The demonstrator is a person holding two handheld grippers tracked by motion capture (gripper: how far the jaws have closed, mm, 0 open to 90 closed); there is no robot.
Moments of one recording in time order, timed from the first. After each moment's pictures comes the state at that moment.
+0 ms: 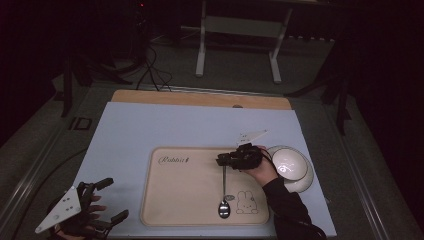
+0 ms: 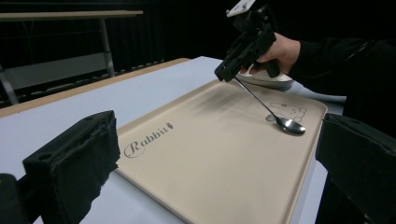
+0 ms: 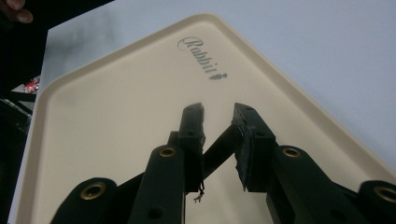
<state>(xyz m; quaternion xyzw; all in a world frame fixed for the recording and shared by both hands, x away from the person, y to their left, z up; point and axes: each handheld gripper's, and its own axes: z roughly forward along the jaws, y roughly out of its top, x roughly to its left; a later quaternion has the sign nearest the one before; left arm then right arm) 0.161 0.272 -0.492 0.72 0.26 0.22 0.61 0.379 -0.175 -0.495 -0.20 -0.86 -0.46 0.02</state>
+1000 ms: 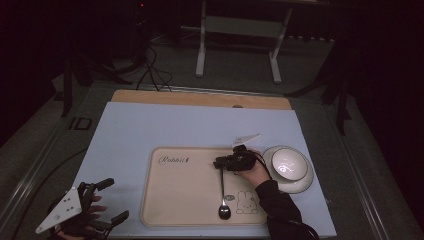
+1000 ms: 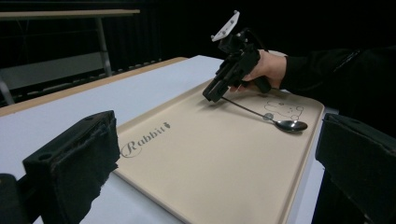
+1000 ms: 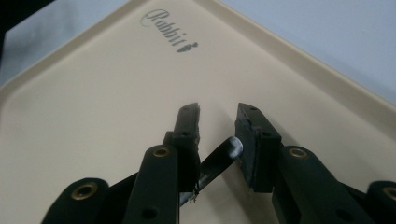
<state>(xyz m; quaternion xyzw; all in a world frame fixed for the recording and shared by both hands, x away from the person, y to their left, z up) 0.160 0.270 -0.492 0.72 0.26 0.22 0.61 0.392 -0.166 -0.535 -0.27 -0.86 -0.44 0.04</state>
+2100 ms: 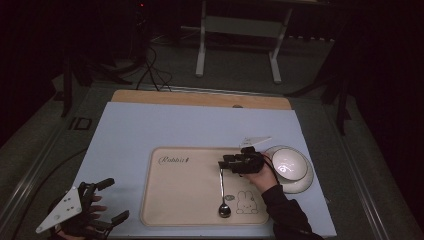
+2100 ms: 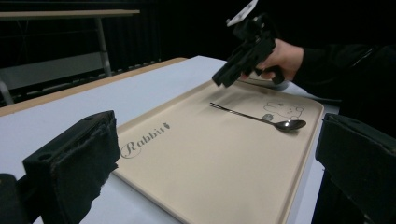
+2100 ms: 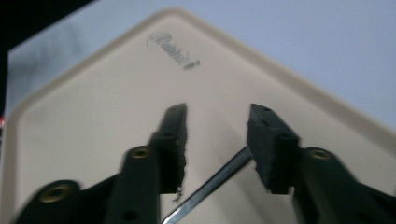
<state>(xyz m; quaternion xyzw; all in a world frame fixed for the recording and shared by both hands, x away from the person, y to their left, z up) 0.160 0.270 -0.492 0.72 0.26 0.21 0.61 0.365 -0.184 -0.504 -0.29 -0.84 -0.46 0.00</state>
